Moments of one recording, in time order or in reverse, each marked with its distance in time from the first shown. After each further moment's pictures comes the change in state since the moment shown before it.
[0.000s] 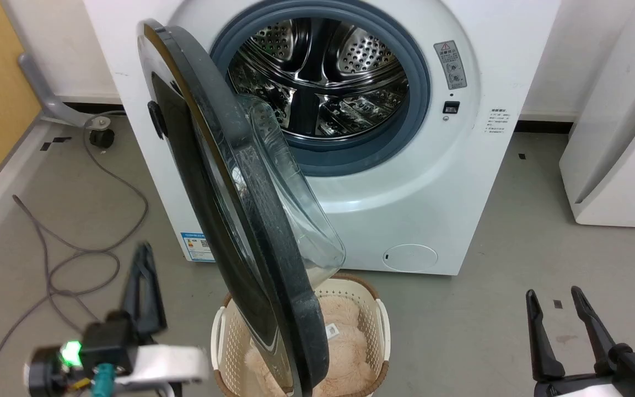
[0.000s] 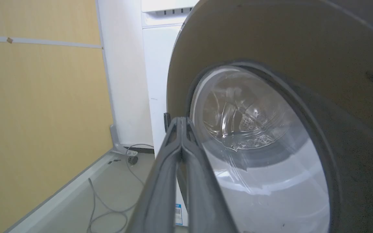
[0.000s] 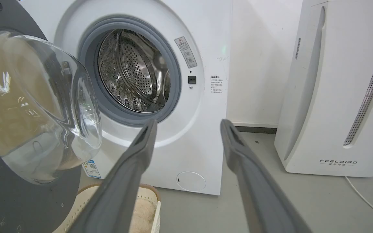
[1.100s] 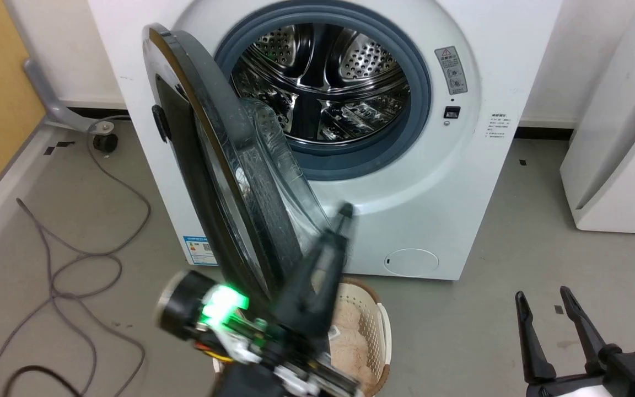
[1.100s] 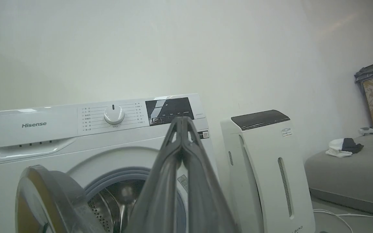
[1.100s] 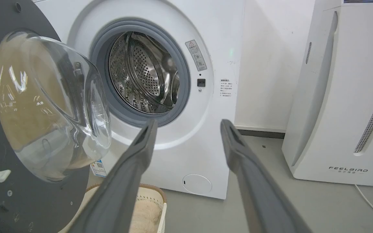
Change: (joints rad) left arm -0.129 0.014 -0.462 -0.359 0.054 -0.092 -0.001; right arm 0.001 0.001 0.023 -0.003 -0.009 0.000 0.000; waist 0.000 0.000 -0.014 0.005
